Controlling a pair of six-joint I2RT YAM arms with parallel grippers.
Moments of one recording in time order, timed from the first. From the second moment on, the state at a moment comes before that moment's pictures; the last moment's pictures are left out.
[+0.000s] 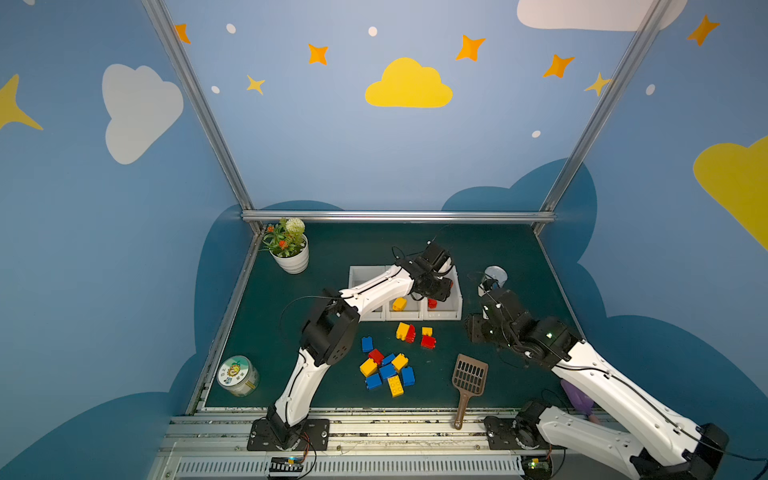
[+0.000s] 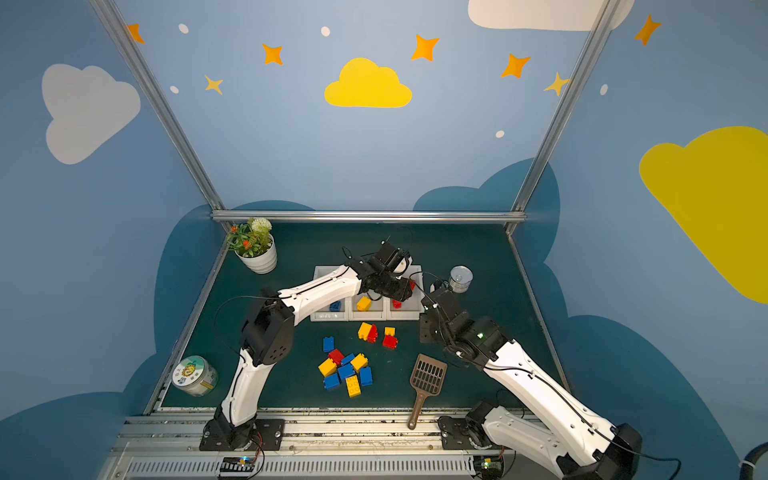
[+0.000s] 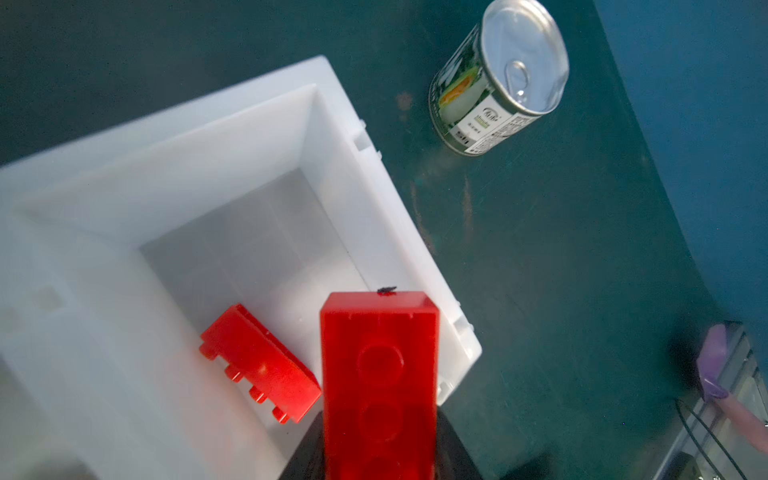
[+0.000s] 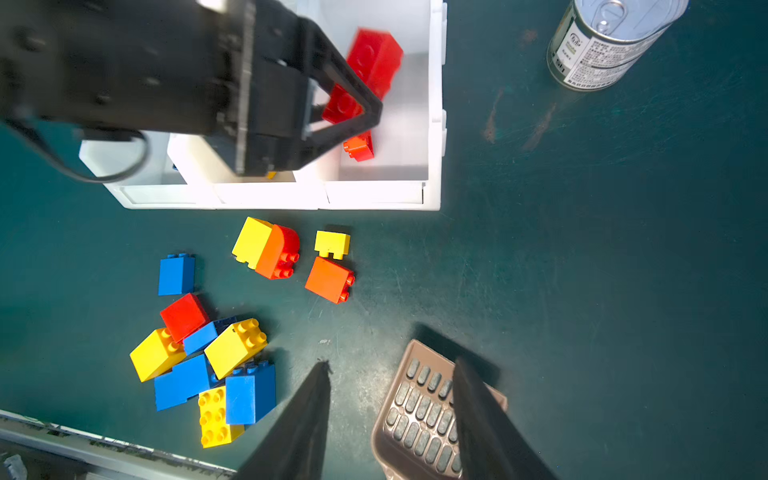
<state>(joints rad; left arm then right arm) -0.79 2.21 1.88 -0.64 0.19 -0.39 0.73 0.96 0.93 -0.90 0.21 0.61</state>
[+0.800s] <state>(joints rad) -0.71 1.76 1.43 -0.51 0.21 -0.44 0.73 1.07 0.93 -0.90 0.14 0.59</state>
